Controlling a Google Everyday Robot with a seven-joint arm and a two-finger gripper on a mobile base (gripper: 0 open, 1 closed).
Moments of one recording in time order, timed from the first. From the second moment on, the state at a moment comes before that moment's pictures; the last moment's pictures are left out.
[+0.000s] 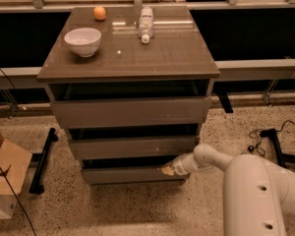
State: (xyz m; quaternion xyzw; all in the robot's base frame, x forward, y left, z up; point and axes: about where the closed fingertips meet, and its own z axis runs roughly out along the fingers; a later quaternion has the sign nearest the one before) arm 0.667 -0.108 0.275 -0.35 0.86 0.26 0.25
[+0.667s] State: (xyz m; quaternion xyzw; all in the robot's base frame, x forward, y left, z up) arm 0.633 -0.087 0.258 -0.36 0.86 0.28 0.22
